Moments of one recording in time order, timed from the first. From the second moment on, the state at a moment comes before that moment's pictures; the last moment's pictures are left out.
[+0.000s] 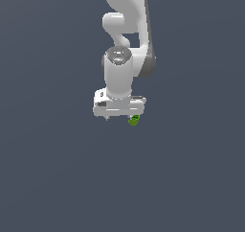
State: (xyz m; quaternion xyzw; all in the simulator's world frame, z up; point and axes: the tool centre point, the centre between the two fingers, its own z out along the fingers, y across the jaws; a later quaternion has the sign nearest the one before) arm -0.007 -0.016 0.155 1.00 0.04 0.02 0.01
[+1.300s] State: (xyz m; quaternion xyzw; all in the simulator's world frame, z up) arm -0.079 0.059 0.092 0.96 0.27 0.00 0.00
